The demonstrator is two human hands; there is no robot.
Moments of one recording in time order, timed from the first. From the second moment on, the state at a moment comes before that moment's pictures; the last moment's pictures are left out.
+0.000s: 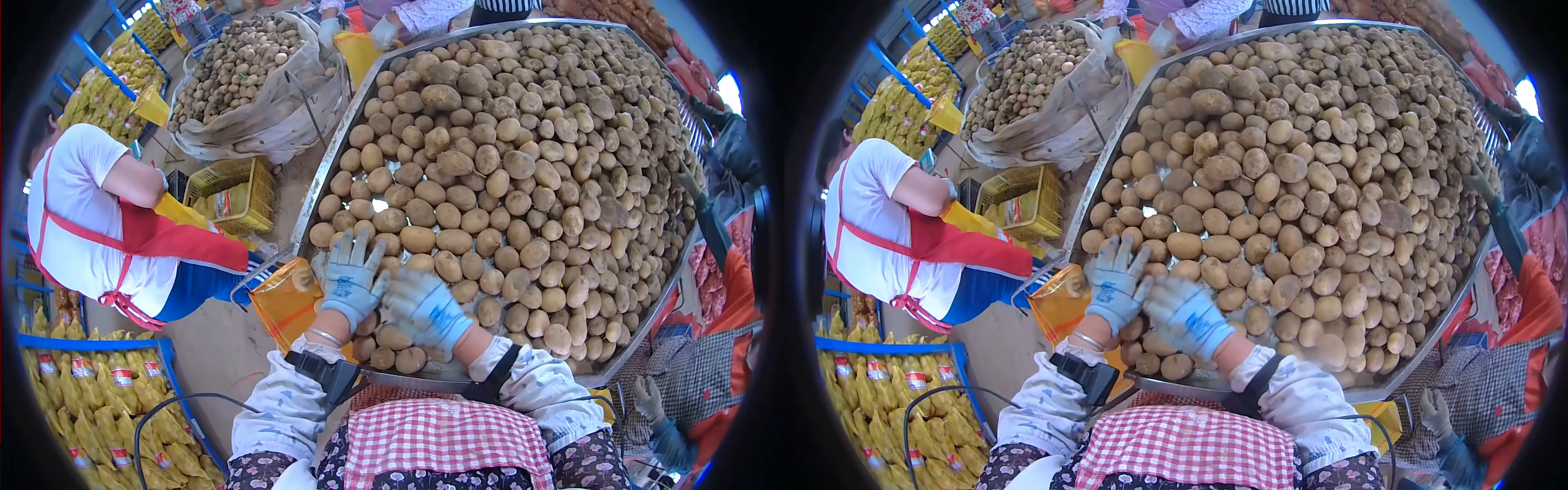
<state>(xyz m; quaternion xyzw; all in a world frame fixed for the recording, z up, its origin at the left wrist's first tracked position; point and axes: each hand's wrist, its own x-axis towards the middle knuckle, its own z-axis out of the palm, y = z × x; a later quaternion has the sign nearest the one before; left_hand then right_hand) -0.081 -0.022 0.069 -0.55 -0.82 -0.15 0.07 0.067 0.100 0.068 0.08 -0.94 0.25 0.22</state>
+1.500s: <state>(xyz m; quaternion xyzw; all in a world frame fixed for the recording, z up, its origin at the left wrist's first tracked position) -0.159 0.067 0.061 -0.56 -0.74 -0.37 0.04 0.079 0.224 0.123 -0.37 -0.92 0.03 -0.13</state>
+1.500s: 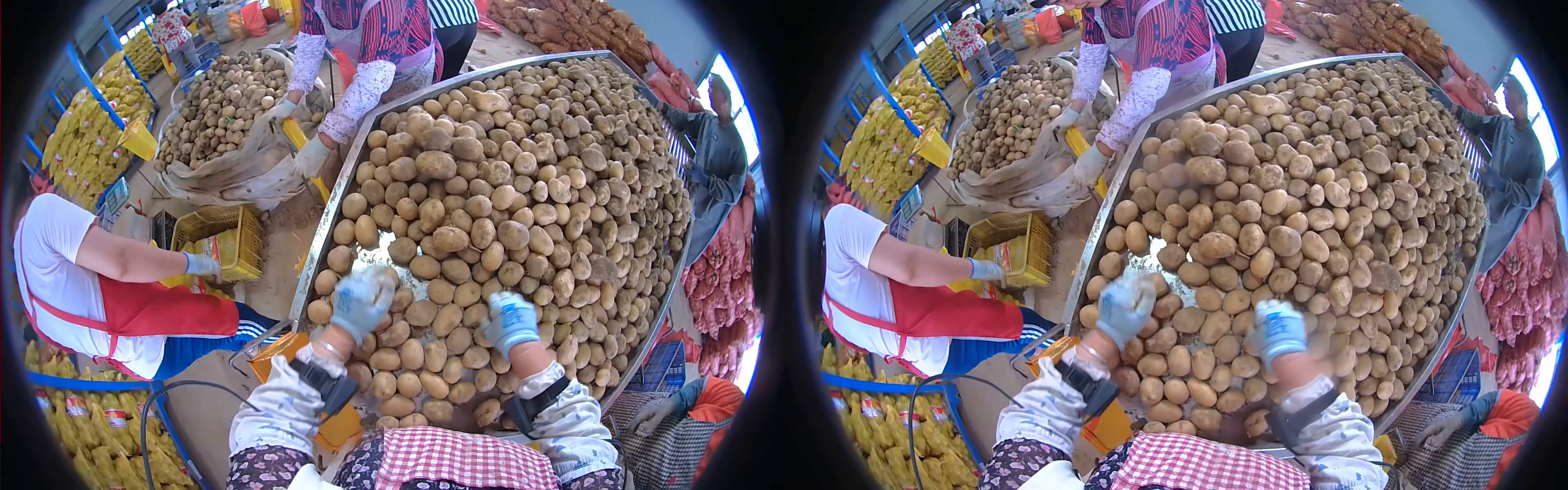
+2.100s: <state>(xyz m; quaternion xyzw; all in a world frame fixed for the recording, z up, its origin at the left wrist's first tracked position) -0.243 0.244 0.084 -0.48 -0.80 -0.34 0.13 0.081 0.244 0.115 -0.37 -0.92 0.15 0.08</state>
